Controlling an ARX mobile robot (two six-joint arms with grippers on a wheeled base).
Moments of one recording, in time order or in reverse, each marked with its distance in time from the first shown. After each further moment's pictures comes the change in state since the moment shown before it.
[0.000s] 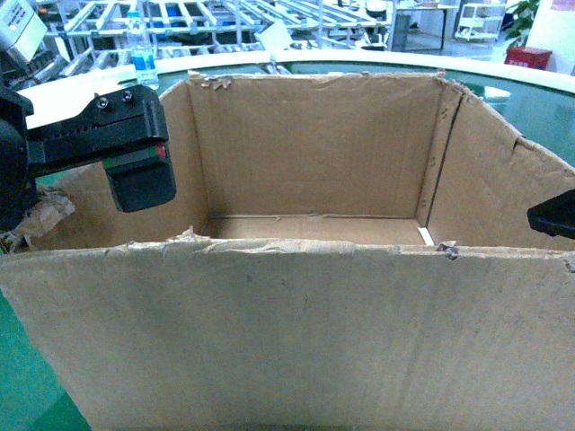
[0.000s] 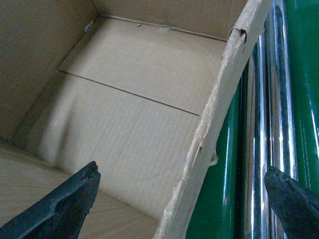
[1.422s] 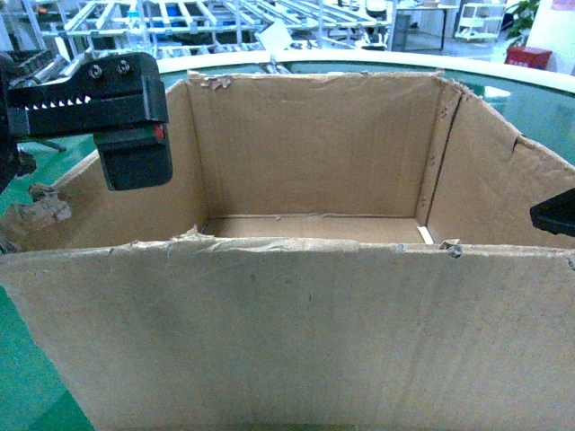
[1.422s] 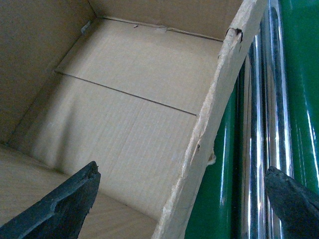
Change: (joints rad) left arm -0.045 -0.074 -0.045 0.106 -0.124 0.111; right arm -0.001 0.000 0.000 0.003 0.007 0.000
